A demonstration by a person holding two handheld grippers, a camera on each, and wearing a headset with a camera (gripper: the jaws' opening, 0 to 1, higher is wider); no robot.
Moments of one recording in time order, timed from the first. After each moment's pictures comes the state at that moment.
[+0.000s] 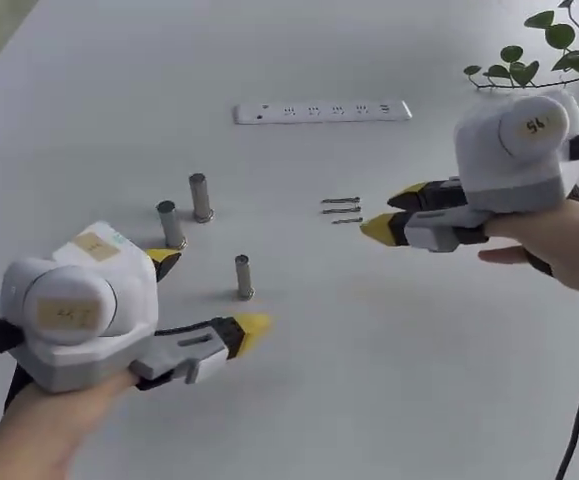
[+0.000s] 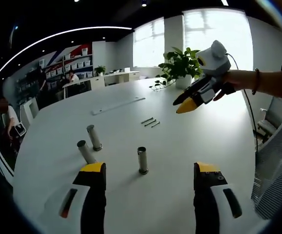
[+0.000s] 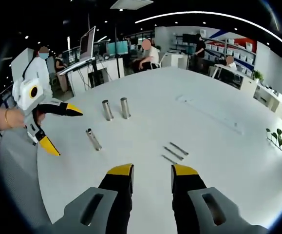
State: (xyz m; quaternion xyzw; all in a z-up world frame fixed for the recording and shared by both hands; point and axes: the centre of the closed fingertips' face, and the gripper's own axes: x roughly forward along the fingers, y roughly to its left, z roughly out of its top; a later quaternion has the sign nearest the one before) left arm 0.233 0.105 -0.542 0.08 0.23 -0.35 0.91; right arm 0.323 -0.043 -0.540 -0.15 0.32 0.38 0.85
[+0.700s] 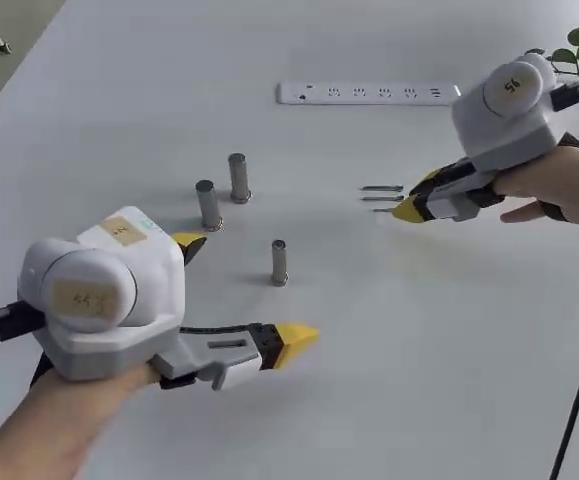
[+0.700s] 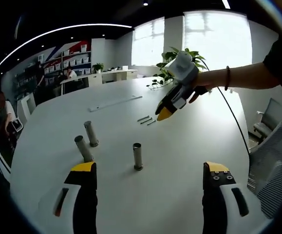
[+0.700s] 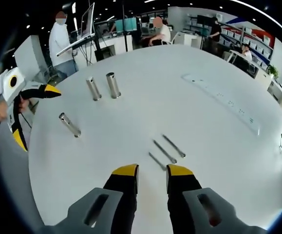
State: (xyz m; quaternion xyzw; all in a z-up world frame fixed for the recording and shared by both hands) left arm 0.224 0.107 -0.542 0.07 0.24 -0.36 0.90; right arm 0.370 -0.042 -0.597 -0.20 0.39 0.41 0.80
